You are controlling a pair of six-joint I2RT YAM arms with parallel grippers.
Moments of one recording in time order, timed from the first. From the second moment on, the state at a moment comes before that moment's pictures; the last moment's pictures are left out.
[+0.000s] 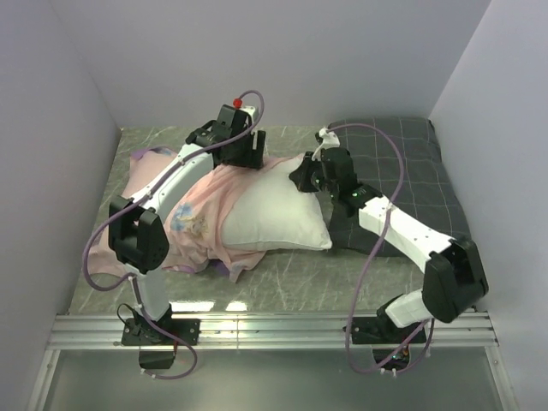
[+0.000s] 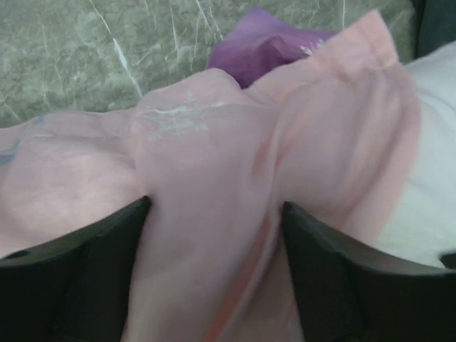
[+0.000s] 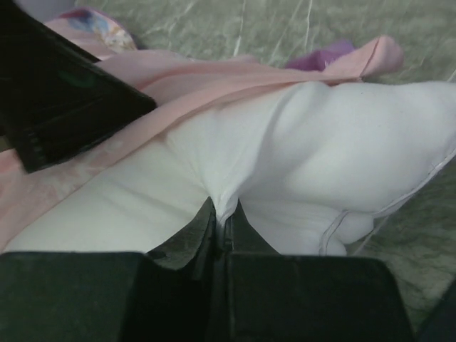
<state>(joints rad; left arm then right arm) -0.48 1.86 1.77 -0.69 -0.02 -0.25 0.53 1.45 1.05 0.00 -0.03 0.48</state>
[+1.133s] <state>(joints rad) -0.09 1.75 1.65 -0.56 -0.04 -0.45 0.39 1.16 0.98 -0.19 0.13 0.46</state>
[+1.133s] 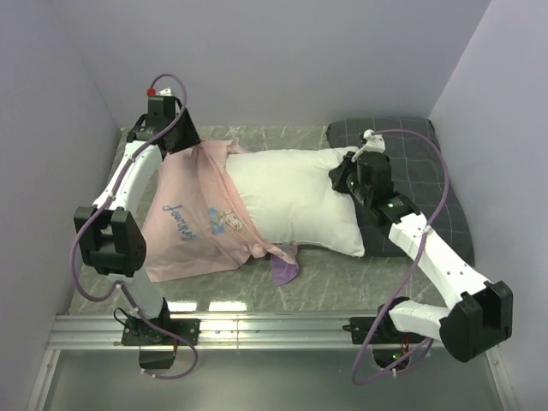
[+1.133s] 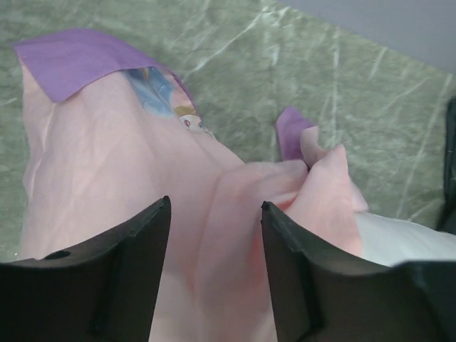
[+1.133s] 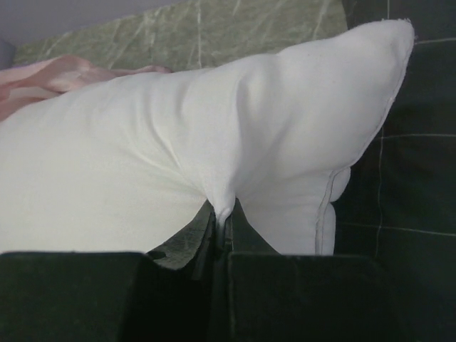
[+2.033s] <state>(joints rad) -0.70 0.90 0.73 -0.47 -0.30 -0.71 0.54 1.17 1.03 -0.27 0.23 0.36</state>
